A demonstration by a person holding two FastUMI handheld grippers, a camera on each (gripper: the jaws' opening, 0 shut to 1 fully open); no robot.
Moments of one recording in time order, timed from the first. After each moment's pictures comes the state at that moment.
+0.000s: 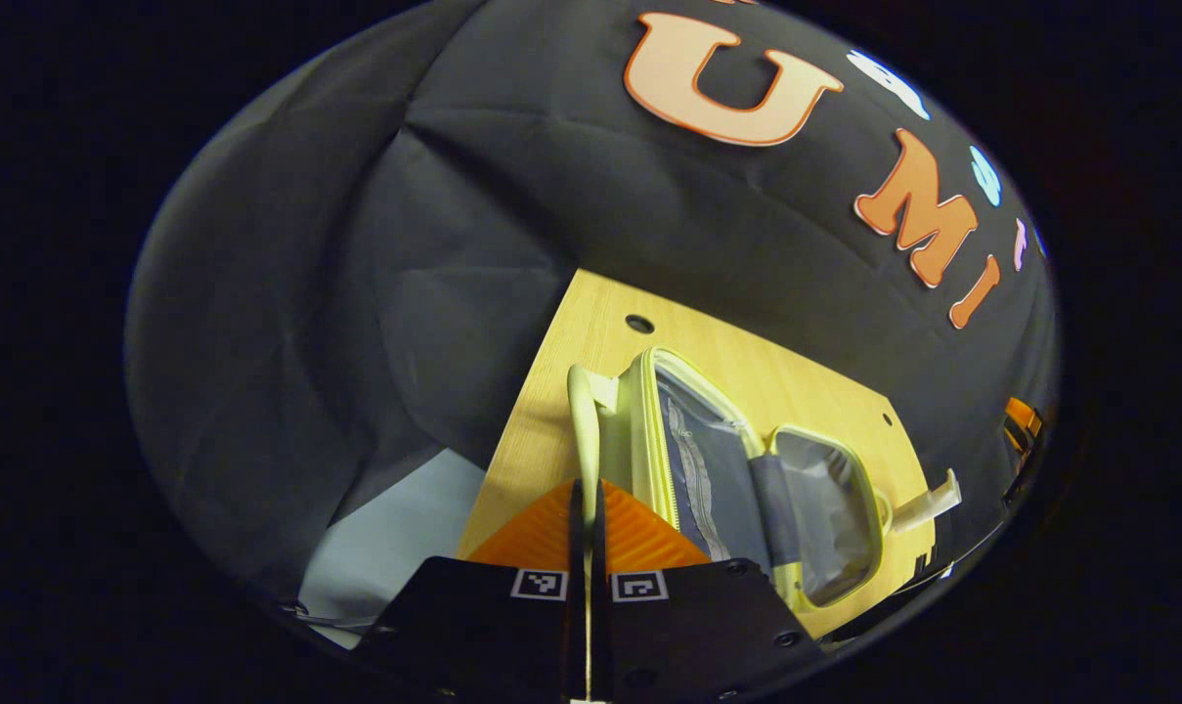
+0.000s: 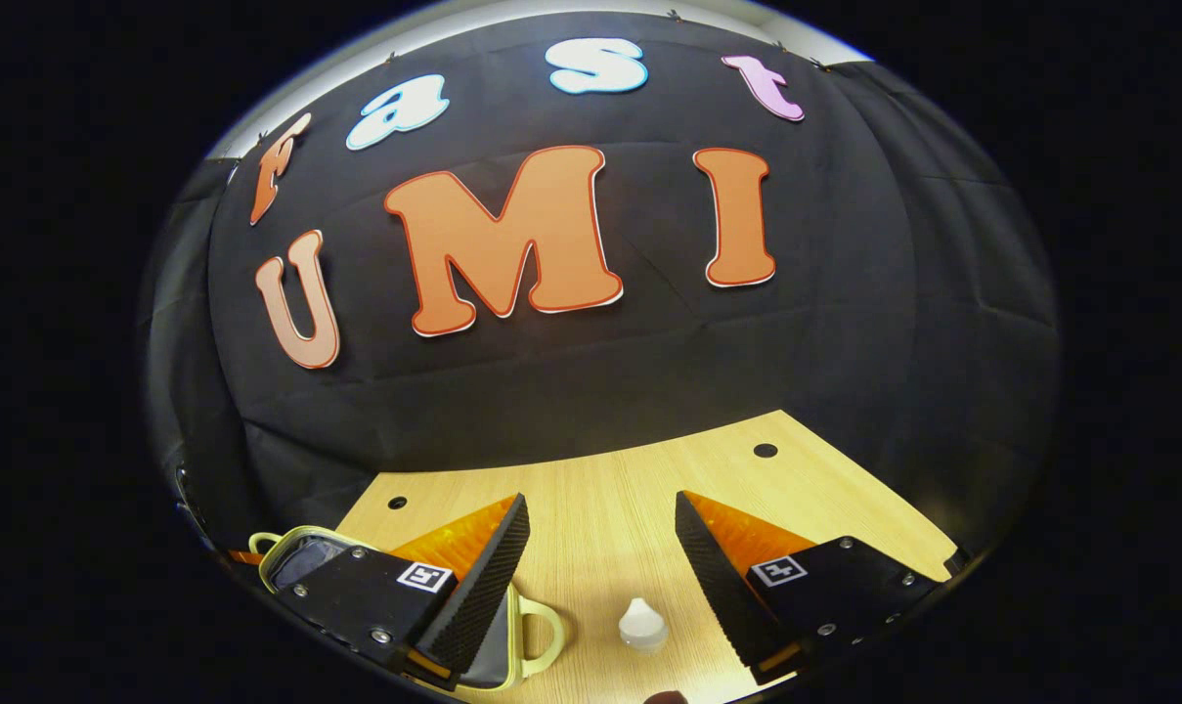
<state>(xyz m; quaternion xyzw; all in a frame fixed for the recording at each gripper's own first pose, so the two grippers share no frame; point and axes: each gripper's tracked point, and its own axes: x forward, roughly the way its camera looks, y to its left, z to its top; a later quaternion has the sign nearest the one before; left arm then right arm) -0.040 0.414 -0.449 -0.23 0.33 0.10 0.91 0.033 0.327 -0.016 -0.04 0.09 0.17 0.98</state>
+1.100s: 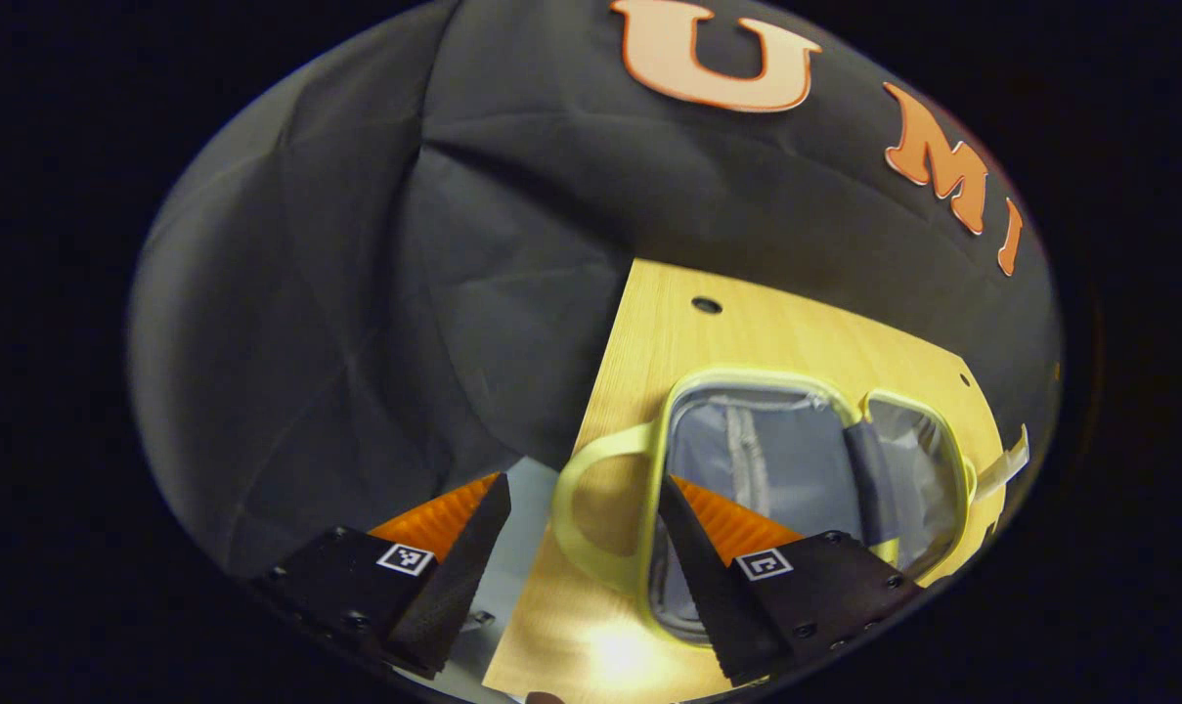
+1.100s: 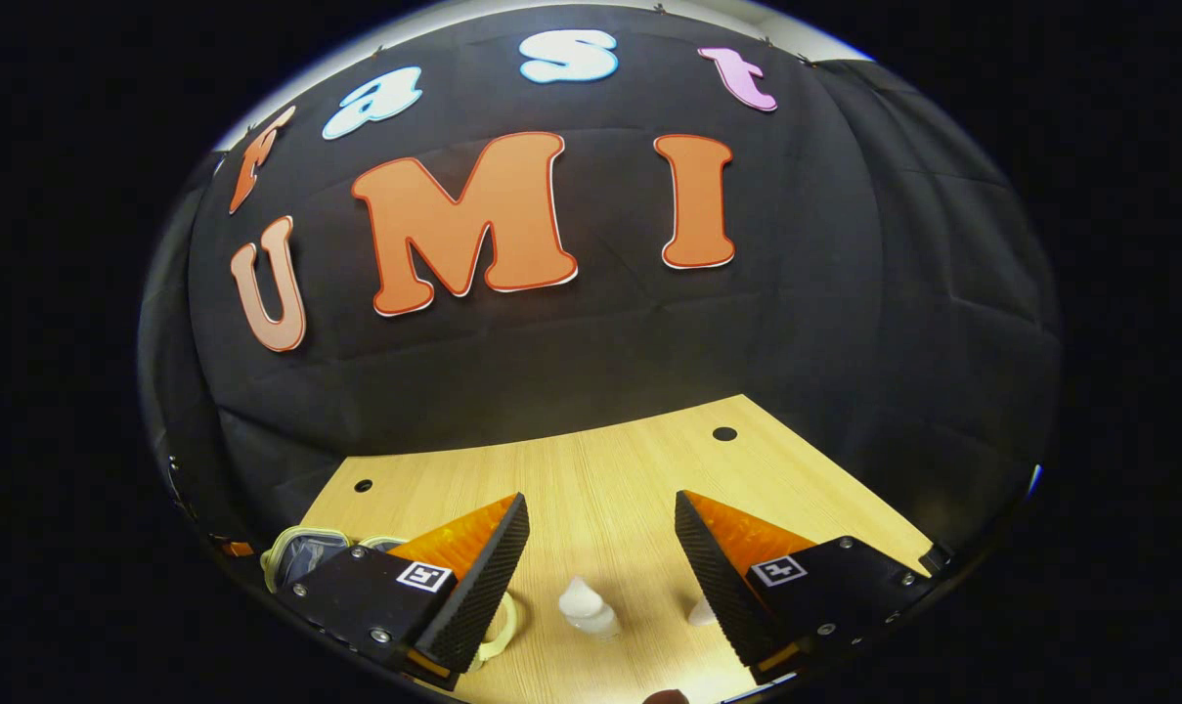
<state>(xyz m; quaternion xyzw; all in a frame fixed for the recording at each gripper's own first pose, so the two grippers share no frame) -0.039 0.424 -0.411 -0.11 0.32 0.20 0.92 0.040 0.270 -0.033 -0.05 0.11 0.13 0.98</state>
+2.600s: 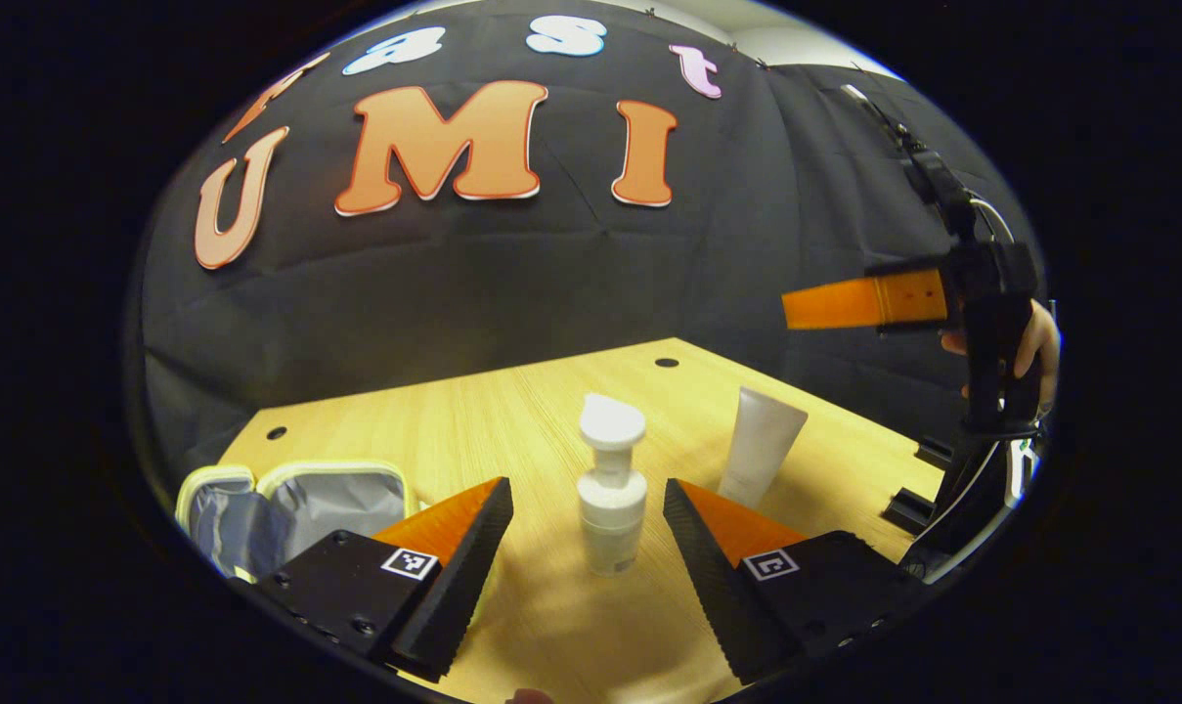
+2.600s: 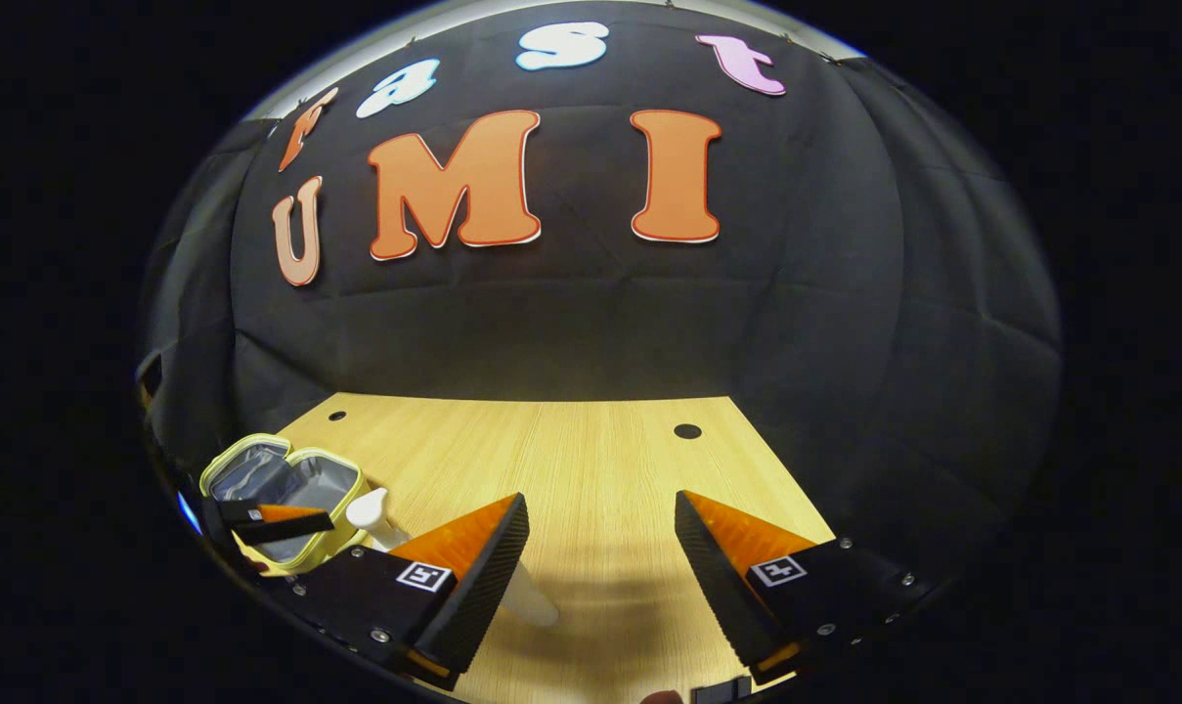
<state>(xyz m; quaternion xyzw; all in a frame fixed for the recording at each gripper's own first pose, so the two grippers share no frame) 0.102 -0.208 -0.393 0.02 0.18 -0.09 0.98 0.098 0.123 -0.084 -0.11 0.10 0.20 0.97</state>
